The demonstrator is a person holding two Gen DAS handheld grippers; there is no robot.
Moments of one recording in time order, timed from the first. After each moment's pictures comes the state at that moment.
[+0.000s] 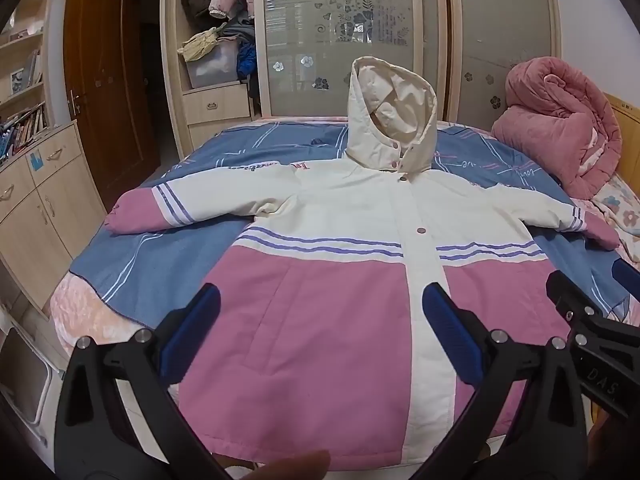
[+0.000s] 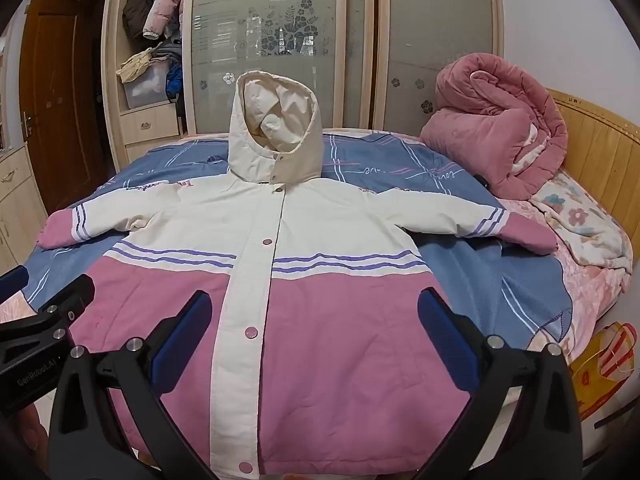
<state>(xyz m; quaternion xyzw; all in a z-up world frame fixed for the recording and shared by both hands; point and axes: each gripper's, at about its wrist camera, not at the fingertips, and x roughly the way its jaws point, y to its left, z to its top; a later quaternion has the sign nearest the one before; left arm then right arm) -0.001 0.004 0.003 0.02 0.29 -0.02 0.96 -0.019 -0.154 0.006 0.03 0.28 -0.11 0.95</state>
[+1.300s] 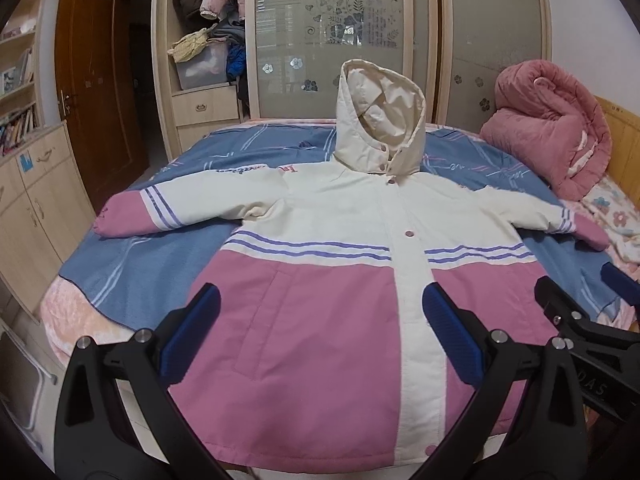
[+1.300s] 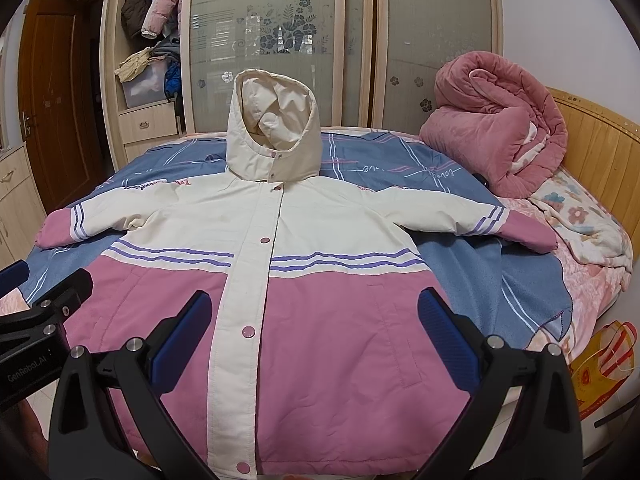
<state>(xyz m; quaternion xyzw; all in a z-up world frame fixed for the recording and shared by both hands) 0.003 0.002 0.002 0.01 0.29 -0.04 0.96 -0.018 -0.157 0.005 0.03 0.28 -0.11 0.95</state>
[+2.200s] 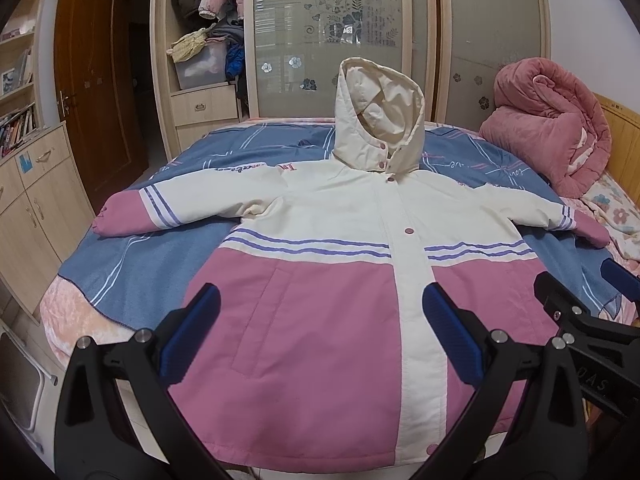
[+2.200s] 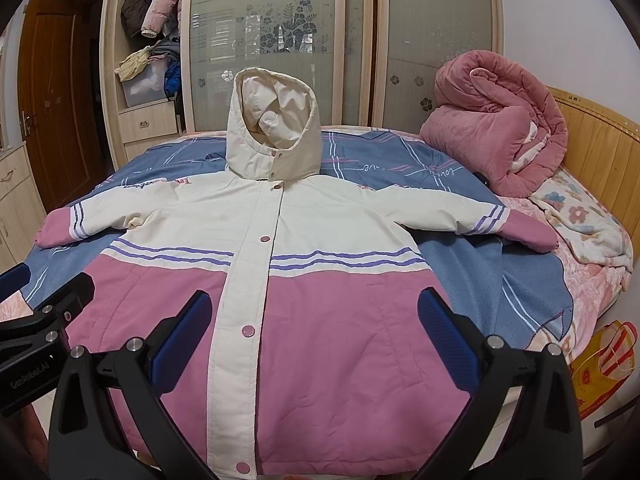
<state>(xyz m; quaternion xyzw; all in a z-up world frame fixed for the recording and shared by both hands) 0.002 -0.002 -0.001 0.02 0.29 -0.04 0.96 -0.017 -0.157 0.003 0.03 0.29 -0.11 0.95</state>
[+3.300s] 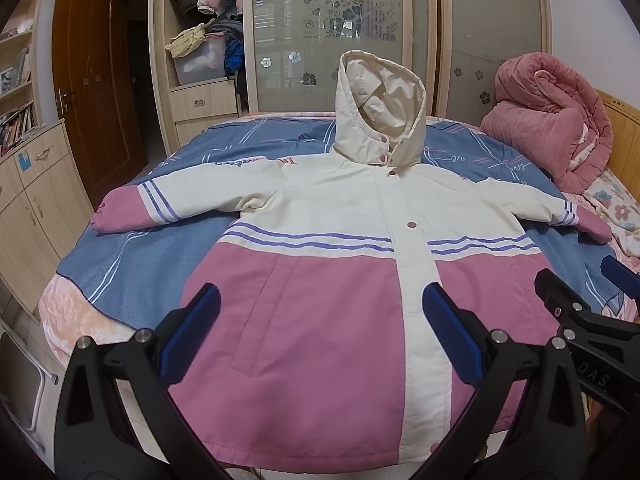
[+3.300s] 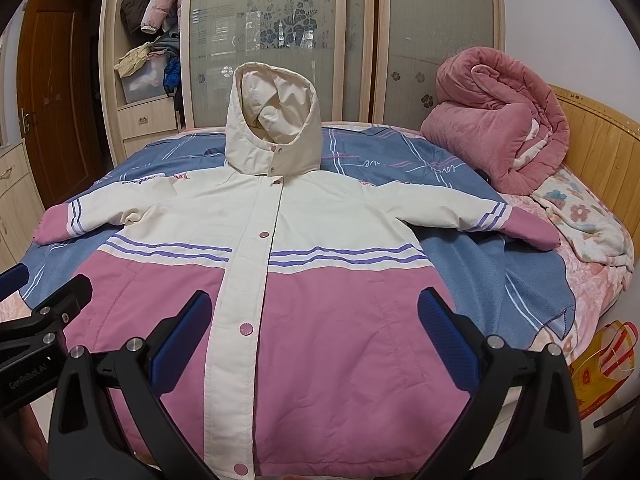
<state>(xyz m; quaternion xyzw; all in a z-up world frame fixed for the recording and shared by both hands) 0.009 0.001 -0.008 0.02 0.30 -0.04 0.95 -0.012 -0.158 -0.004 0.03 0.29 -0.11 0.95</state>
